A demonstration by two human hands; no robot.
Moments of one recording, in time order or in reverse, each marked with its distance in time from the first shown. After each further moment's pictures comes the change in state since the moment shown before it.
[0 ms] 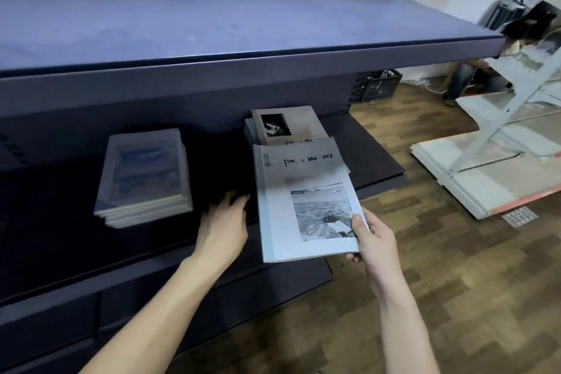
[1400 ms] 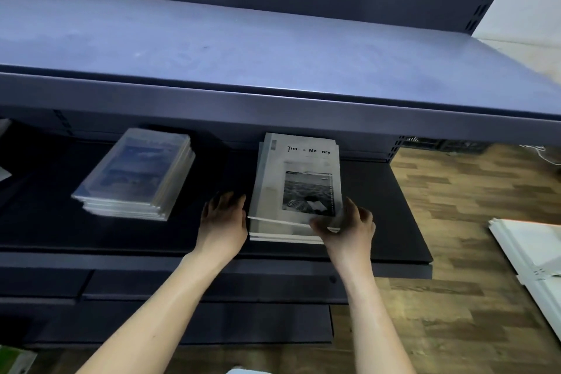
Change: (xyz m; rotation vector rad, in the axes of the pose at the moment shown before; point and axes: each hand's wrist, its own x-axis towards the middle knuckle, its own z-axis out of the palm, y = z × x) left_hand 0.083 0.072 0.032 0.045 0.133 -0.372; right_hand 0.201 -0.011 0.008 -0.735 -0.160 -0.445
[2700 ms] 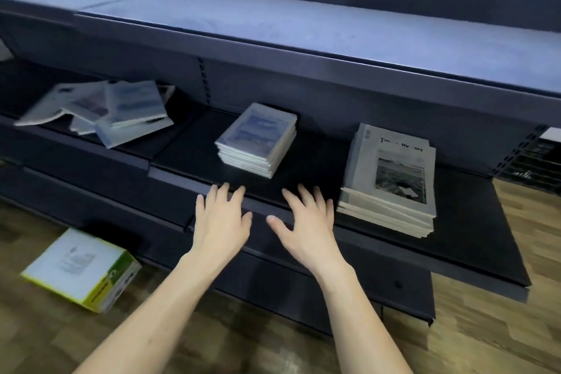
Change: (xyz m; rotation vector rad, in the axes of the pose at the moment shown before) left_hand -0.160 -0.102 -0.071 0.237 0.209 -0.283; right_hand -0.144 -0.135 0.064 -0.196 -0.518 -0.620
